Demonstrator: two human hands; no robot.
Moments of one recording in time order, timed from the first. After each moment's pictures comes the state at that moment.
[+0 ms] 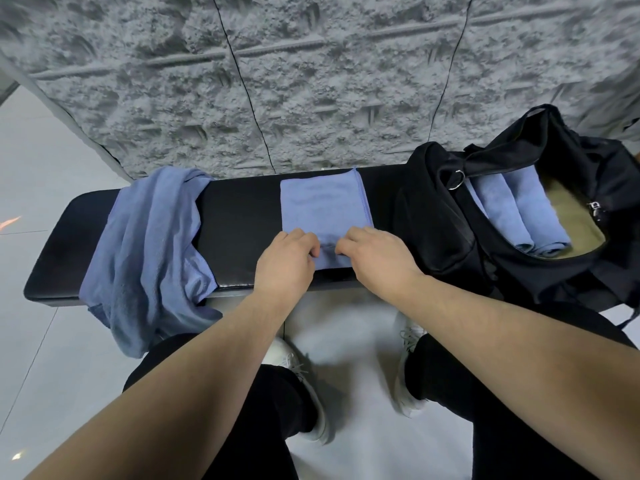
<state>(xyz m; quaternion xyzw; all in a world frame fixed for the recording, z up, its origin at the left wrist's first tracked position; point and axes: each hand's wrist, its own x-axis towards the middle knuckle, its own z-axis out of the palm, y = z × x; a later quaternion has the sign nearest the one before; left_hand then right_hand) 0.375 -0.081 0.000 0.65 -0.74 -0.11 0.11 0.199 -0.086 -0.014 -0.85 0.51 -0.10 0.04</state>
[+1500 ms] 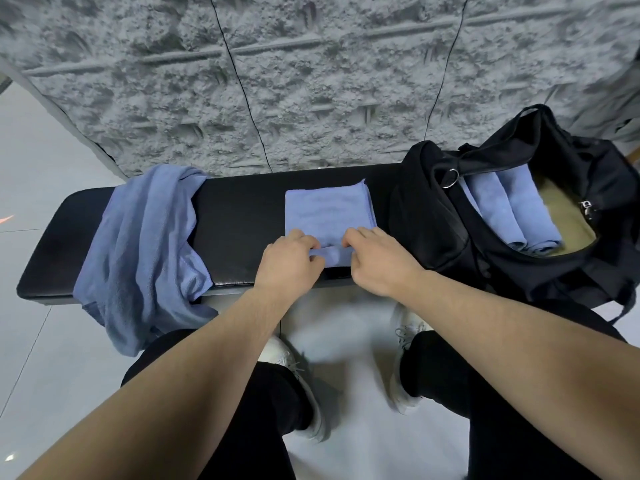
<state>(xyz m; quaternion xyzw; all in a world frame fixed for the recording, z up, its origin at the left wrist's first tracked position) 0.367 -0.081 0.003 0.65 -0.74 -0.18 0.06 0.187 -0.081 -0.007 -0.80 0.56 -0.07 0.21</state>
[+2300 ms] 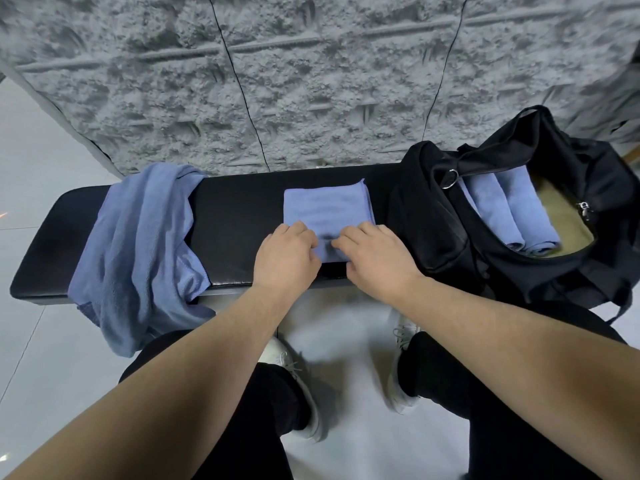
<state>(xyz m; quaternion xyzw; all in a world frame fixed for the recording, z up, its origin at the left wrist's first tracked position) 0.368 -0.084 0.001 0.63 -0.77 -0.06 0.10 0.187 -0.082 -0.025 -0.86 0.49 -0.12 -0.01</state>
